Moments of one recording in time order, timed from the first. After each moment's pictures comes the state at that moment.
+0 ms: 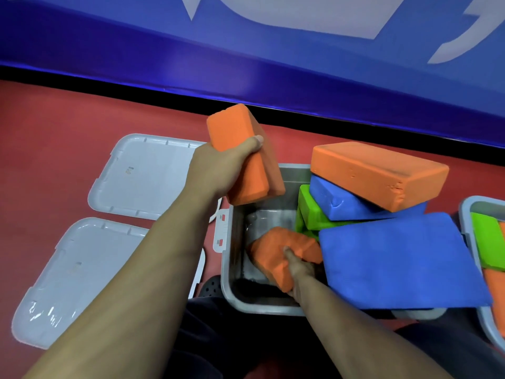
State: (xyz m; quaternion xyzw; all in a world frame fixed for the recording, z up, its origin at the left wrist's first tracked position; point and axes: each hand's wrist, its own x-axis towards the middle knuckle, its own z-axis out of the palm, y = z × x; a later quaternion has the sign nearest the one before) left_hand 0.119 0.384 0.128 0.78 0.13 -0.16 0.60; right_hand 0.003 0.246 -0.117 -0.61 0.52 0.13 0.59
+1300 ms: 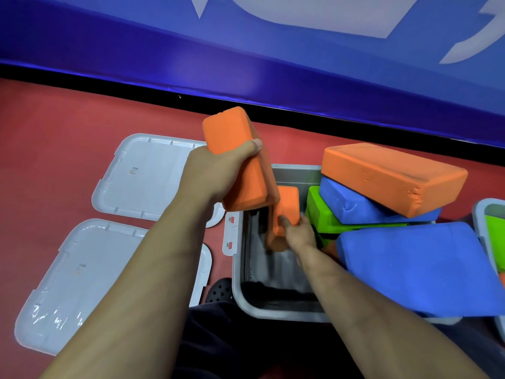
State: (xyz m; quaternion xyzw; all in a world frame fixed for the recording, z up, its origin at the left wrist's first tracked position) left_hand 0.123 0.413 0.132 0.78 0.14 -0.17 0.58; right_hand 0.070 0.247 -0.107 -0.73 0.44 0.07 0.52
